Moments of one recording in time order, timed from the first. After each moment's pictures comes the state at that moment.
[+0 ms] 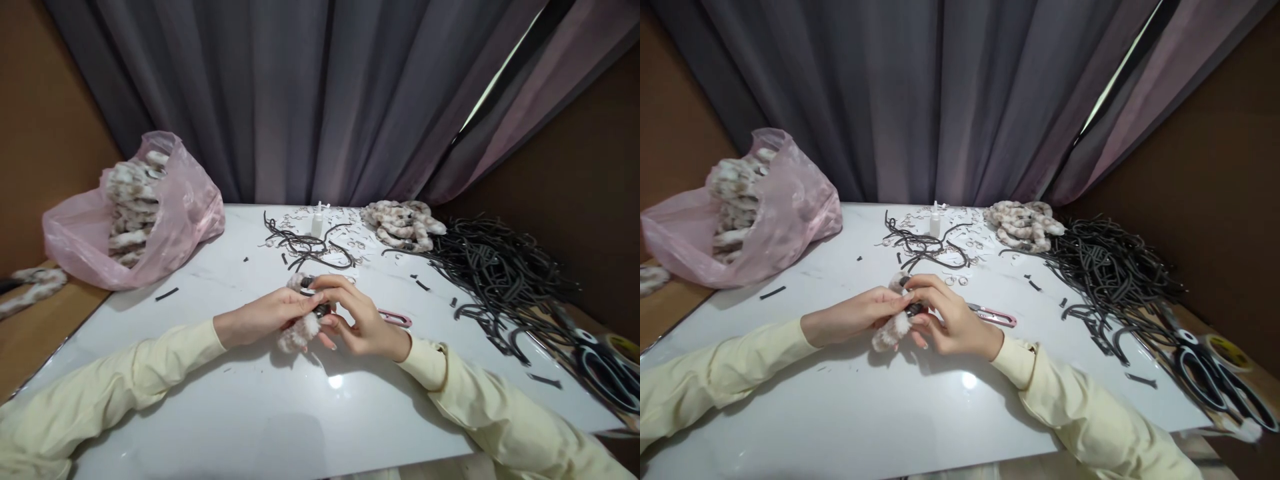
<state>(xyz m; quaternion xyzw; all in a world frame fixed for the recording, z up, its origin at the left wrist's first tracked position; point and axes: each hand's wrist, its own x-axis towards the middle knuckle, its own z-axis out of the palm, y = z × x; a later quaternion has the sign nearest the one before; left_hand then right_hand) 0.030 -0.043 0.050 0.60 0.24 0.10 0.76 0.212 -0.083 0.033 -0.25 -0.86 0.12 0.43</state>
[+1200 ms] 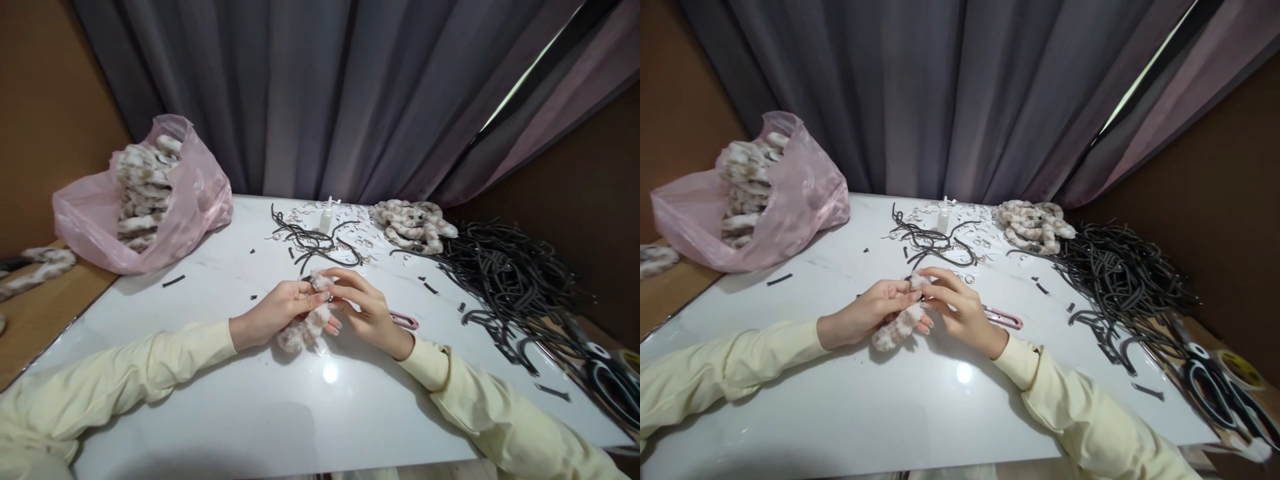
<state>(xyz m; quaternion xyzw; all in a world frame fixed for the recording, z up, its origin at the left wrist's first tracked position) 0.032 -0.050 0.034 0.49 0.27 0.23 0.79 0.212 -0.075 0.020 -0.27 -0.82 0.11 0.48</state>
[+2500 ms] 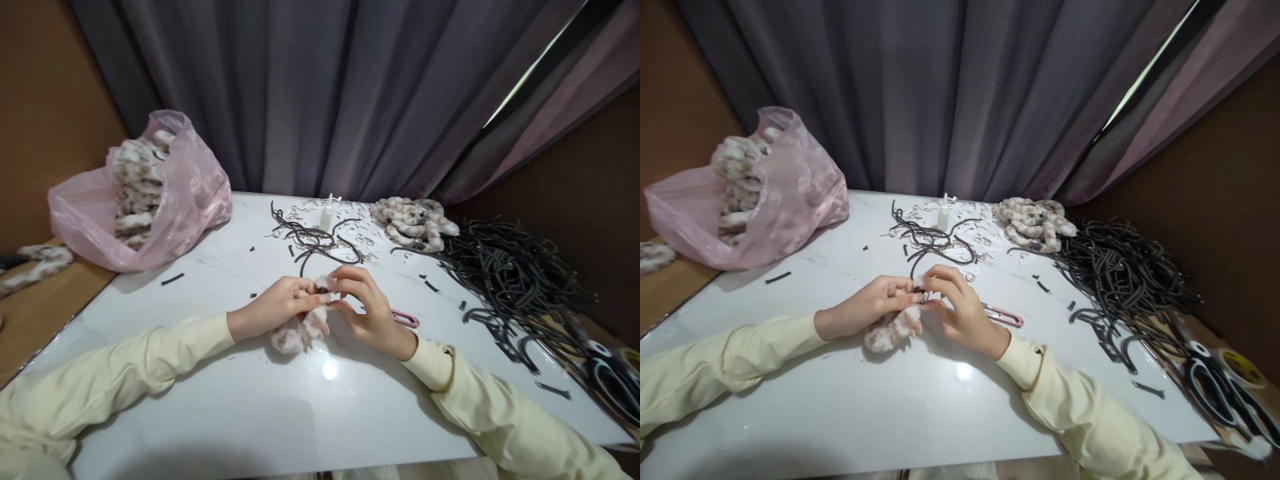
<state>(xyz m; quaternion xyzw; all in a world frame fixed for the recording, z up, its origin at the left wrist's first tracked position) 0.028 -0.045 0.045 0.63 0.30 0.19 0.69 0.211 -0.078 0.022 -0.30 -0.83 0.04 0.47</state>
